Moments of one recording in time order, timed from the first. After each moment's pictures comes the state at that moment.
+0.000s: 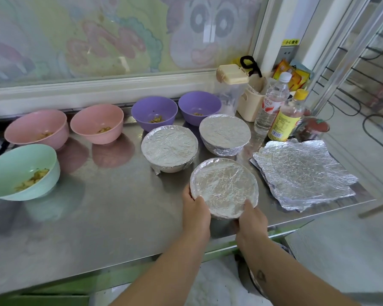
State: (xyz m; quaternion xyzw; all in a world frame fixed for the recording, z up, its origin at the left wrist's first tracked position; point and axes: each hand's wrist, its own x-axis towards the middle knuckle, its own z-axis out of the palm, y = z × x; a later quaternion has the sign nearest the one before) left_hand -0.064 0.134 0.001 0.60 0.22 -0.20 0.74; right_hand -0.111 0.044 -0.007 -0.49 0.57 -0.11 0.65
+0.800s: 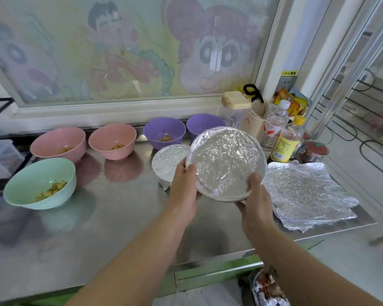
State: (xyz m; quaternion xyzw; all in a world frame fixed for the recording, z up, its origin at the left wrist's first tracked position) left_hand -0.017 0.165 0.099 0.55 0.09 -0.19 0.81; right_hand -0.083 0.035 0.074 -0.55 0.36 -0.17 0.73
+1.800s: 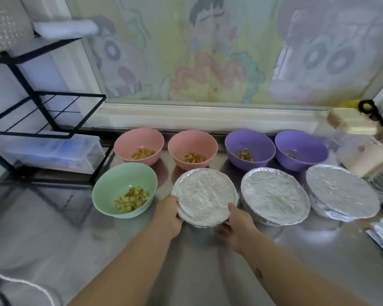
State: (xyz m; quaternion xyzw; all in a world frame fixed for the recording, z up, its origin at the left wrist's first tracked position) left_hand 0.116 0.396 0.015 0.49 0.36 -0.15 0.78; right_hand 0.075 0.238 0.015 -0.49 0.42 0.15 0.75
